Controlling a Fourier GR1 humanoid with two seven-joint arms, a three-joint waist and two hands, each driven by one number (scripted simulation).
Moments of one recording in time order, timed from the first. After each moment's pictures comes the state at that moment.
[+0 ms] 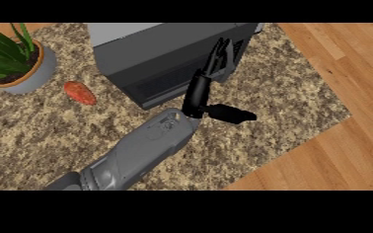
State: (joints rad) left arm -0.92 0.01 -0.87 -0.79 0.77 0.68 -0.67; right arm 0.10 -0.48 -0.21 -1.82 -0.67 0.57 -0.34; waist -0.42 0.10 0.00
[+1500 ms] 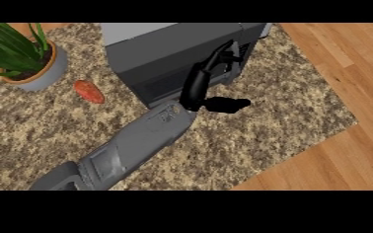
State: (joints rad) left arm -1.01 0.03 -0.97 -0.69 0.80 0.71 -0.69; right arm 0.07 -0.54 -0.23 -1.83 -0.78 0.58 -0.26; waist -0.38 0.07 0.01
